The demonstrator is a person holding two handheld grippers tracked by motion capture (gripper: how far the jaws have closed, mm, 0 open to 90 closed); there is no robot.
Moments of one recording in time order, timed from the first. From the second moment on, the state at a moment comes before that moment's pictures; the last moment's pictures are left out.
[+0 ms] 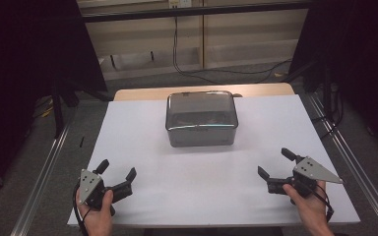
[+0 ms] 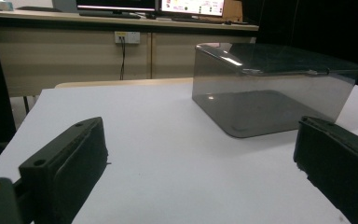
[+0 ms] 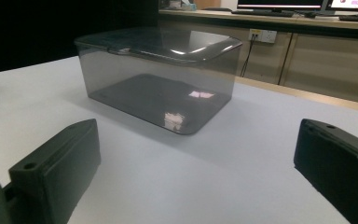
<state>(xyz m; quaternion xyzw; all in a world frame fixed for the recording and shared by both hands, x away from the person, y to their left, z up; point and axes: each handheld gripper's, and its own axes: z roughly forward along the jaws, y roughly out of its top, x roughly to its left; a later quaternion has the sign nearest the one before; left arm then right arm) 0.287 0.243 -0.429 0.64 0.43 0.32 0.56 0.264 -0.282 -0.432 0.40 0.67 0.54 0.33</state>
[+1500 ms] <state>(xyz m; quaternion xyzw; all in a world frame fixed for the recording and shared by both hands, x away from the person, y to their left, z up) 0.288 0.240 -0.429 0.63 0.43 0.32 0.56 0.303 -0.227 -0.416 0.34 0.68 0.58 0.29</state>
